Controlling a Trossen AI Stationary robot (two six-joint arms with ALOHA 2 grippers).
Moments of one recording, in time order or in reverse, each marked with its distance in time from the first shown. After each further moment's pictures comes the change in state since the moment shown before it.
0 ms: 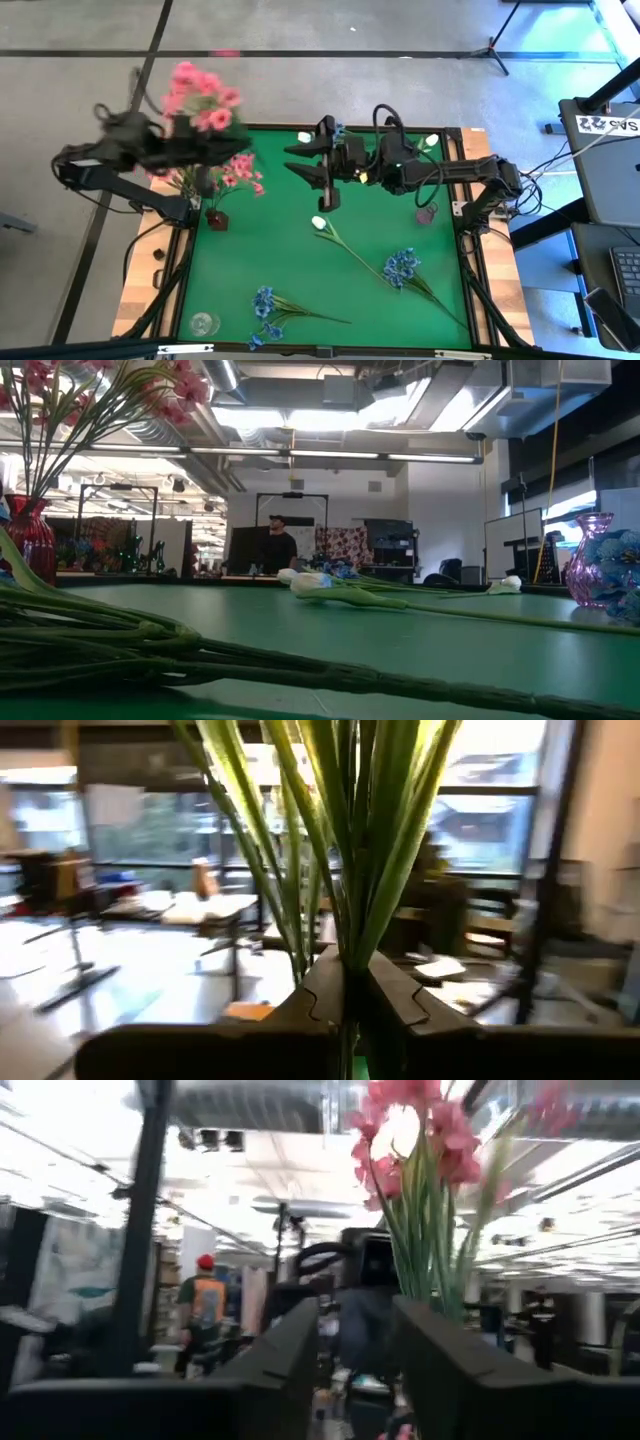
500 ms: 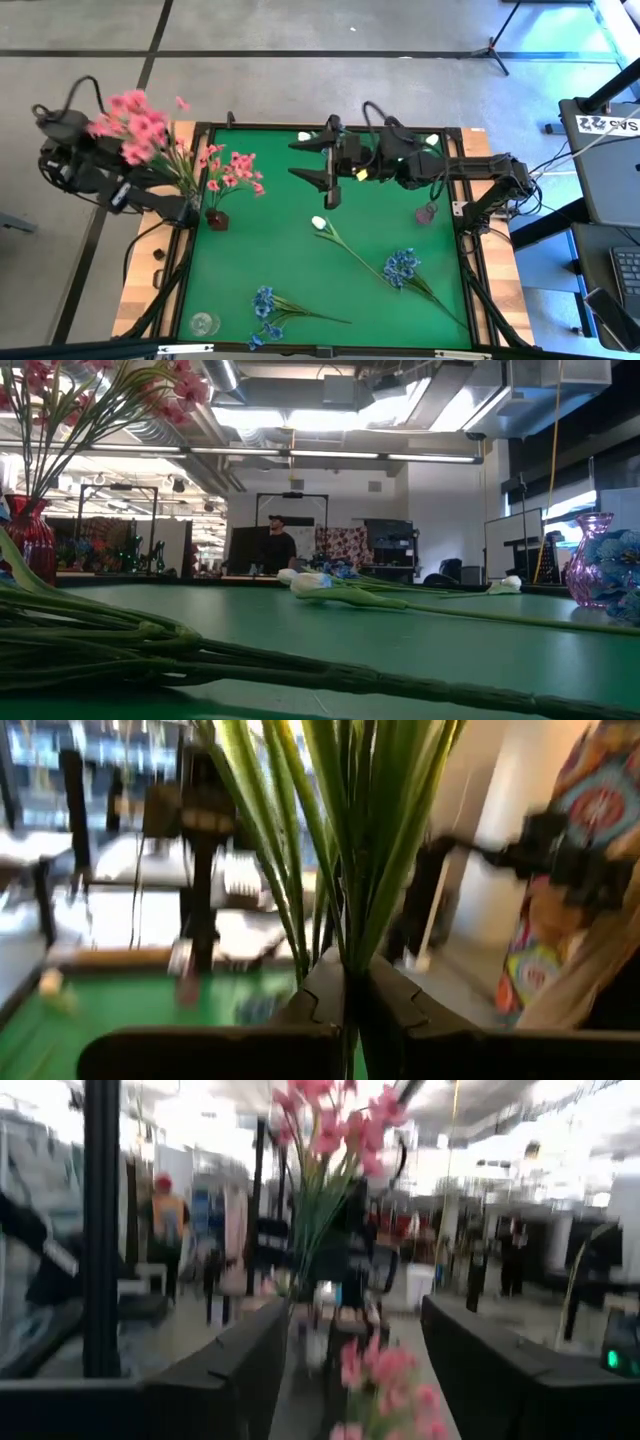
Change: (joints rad) left arm -0.047 -0.328 -0.001 -0.483 0.380 -0.144; right arm -0.002 -0.067 0.000 -0.323 0.056 -0.037
